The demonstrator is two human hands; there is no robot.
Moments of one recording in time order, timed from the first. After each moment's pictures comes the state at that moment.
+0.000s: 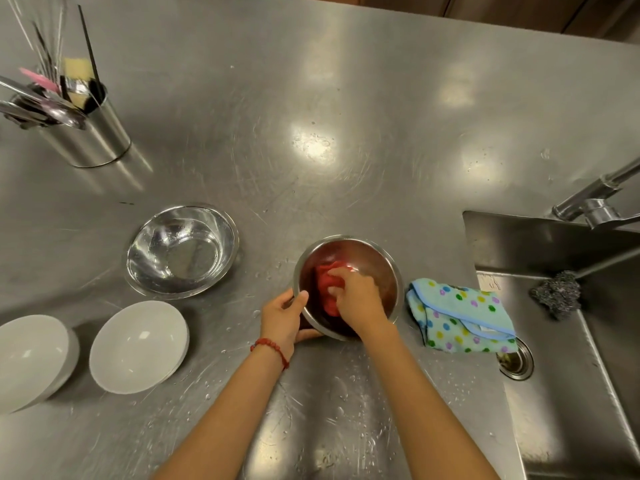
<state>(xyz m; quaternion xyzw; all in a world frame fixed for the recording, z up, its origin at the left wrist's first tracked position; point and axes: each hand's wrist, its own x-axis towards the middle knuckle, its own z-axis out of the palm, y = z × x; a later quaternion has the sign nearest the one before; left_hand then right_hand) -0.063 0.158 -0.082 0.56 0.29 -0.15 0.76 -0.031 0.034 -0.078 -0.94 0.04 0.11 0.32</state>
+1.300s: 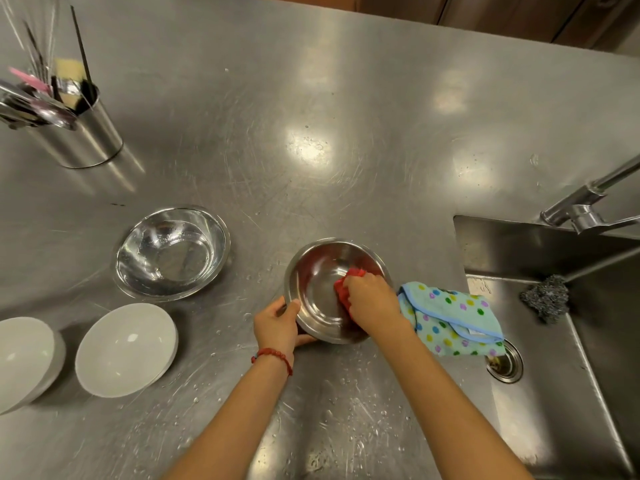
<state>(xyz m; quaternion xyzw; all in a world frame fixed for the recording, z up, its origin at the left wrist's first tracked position) -0.068 0.141 -0.082 0.56 0.36 -0.08 0.74 -0.029 0.004 -0.056 -0.98 -0.04 0.15 0.07</state>
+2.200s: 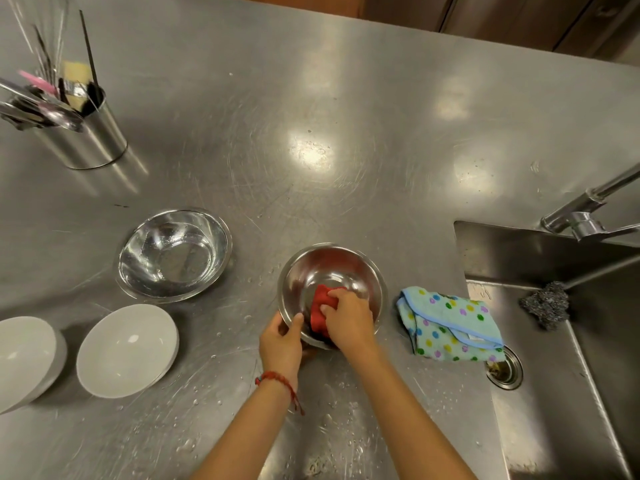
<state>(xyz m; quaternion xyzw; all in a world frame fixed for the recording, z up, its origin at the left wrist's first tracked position) -0.088 0.138 -0.097 0.62 0.34 -0.07 0.71 -0.053 0.040 -0.069 -0.92 0.13 0.14 0.34</state>
